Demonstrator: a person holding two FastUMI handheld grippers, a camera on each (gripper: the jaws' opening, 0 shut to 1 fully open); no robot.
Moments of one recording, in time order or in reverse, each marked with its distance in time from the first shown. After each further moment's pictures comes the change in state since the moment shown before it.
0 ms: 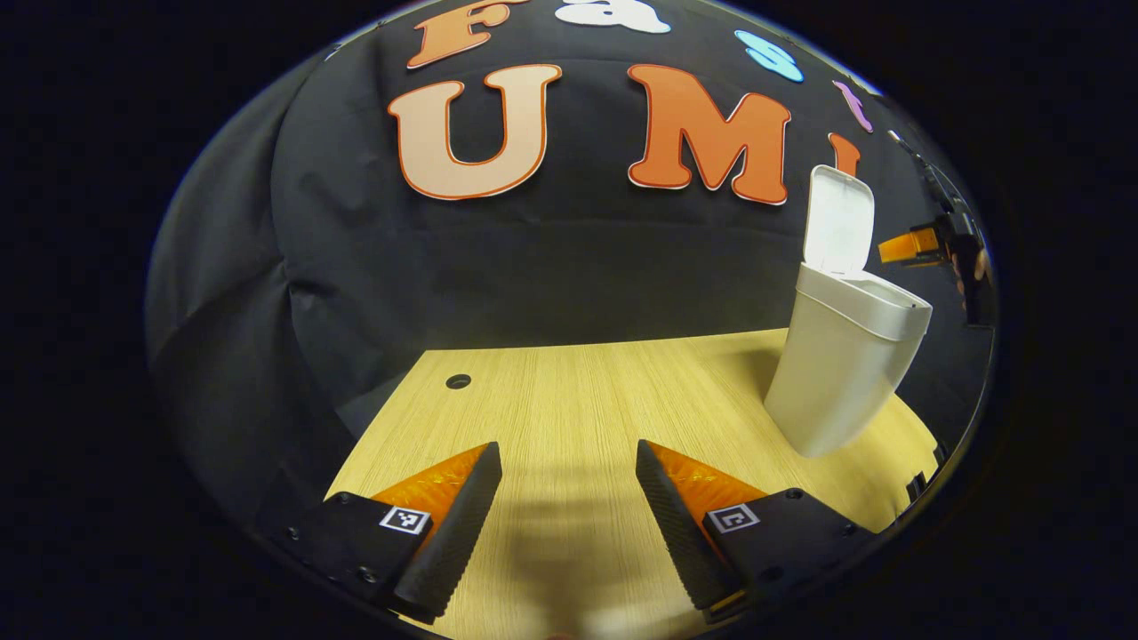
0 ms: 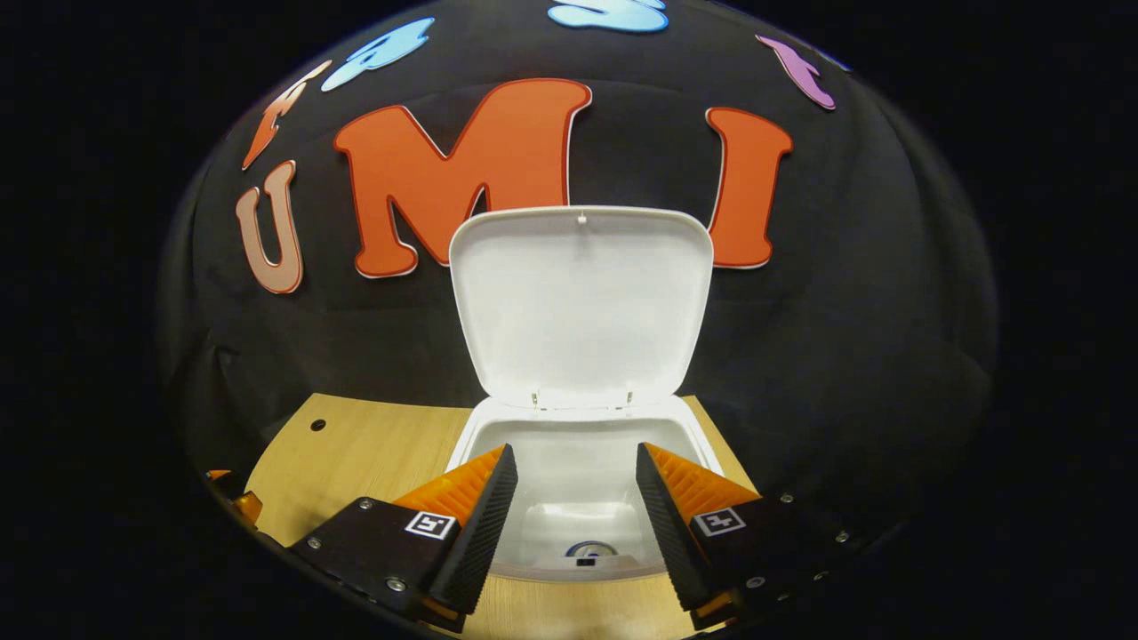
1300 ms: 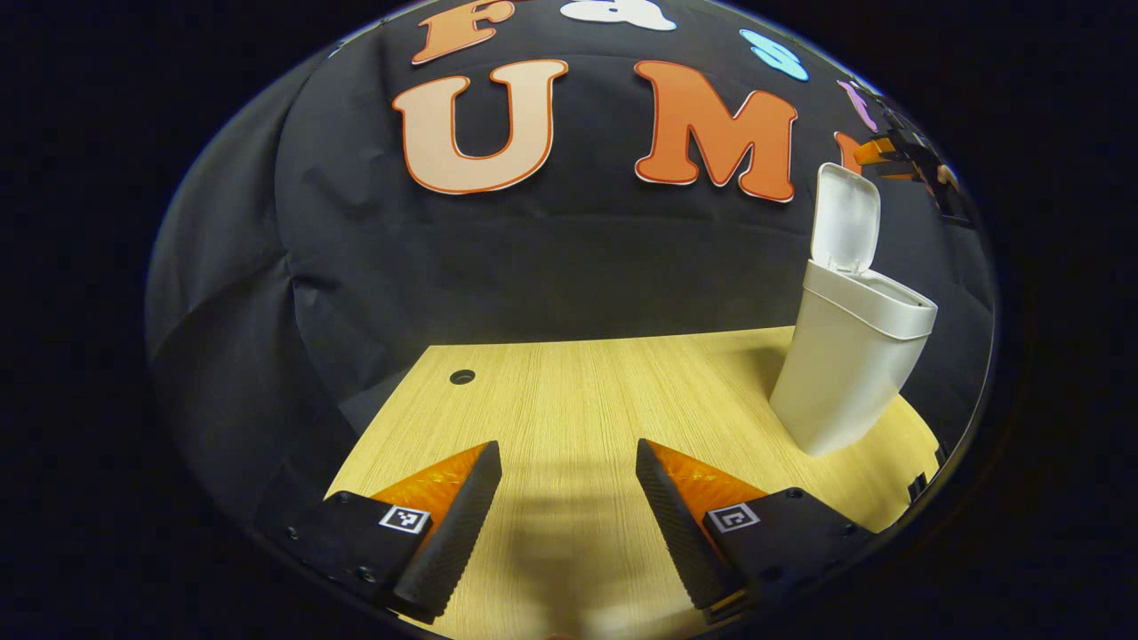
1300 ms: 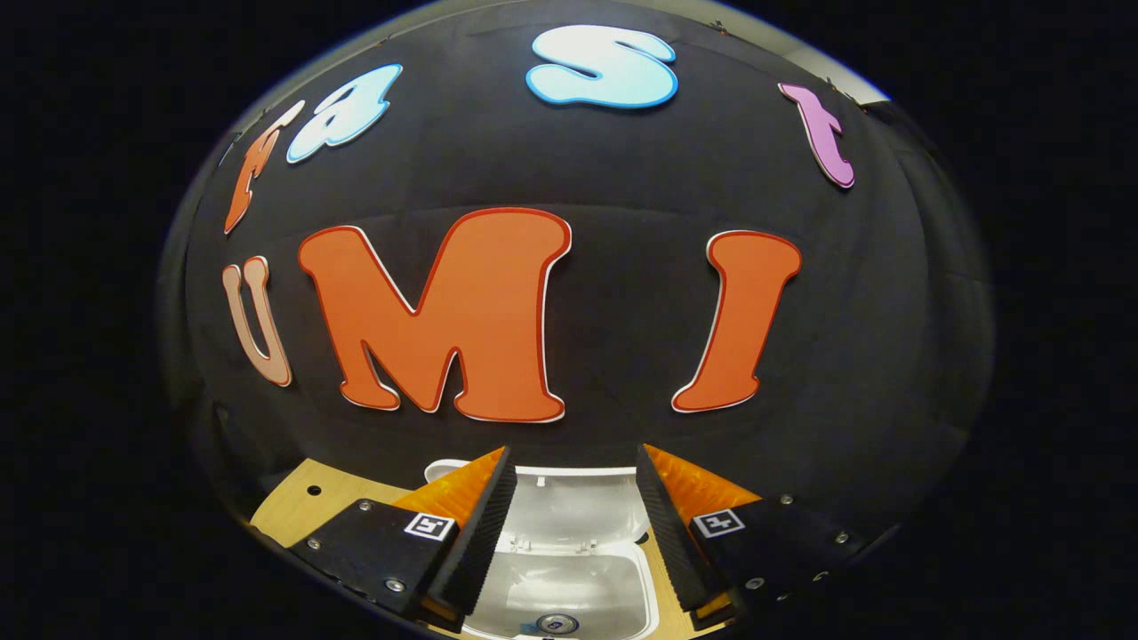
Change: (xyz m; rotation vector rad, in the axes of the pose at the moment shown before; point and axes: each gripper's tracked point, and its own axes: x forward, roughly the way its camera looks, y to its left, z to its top) left arm 0.005 0.005 -0.005 -0.022 0.017 0.006; right arm 0.009 -0.025 0.165 -0.007 -0.216 -0.021
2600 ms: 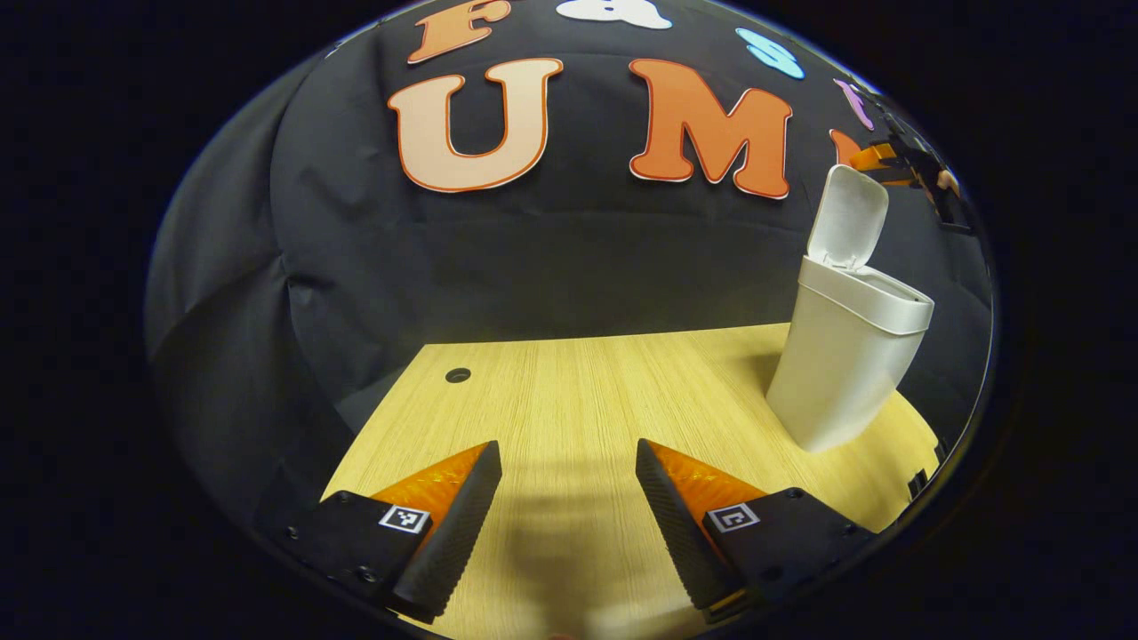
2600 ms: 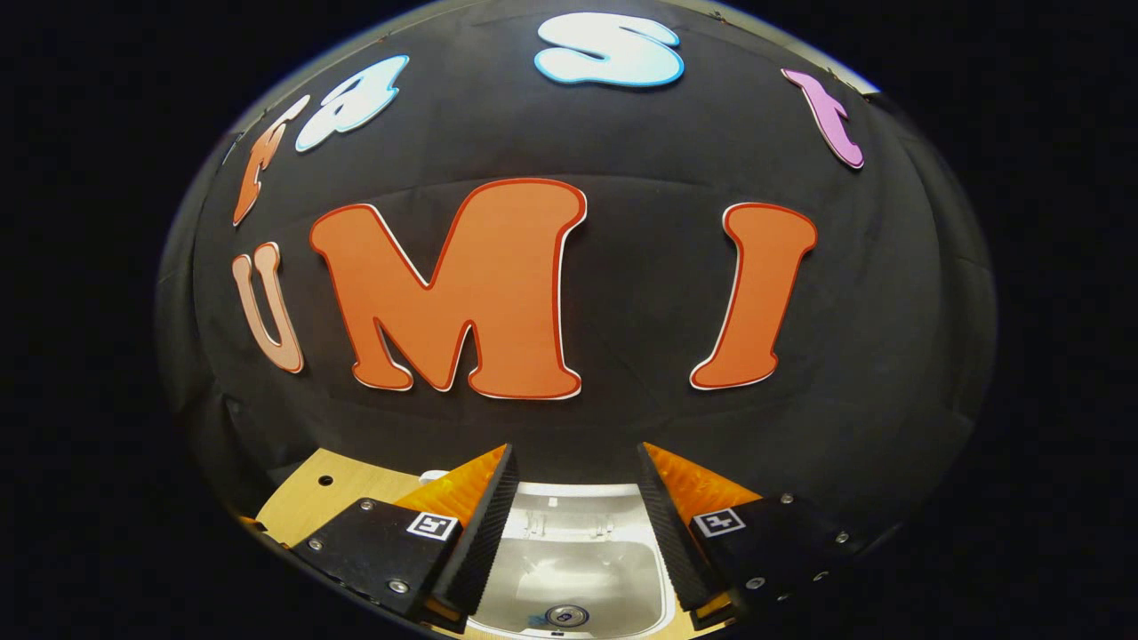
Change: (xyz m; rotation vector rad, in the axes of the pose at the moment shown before) left arm -0.001 -0.004 0.000 0.026 -0.002 -0.014; right arm -0.010 0.010 -0.035 0.010 0.057 0.047
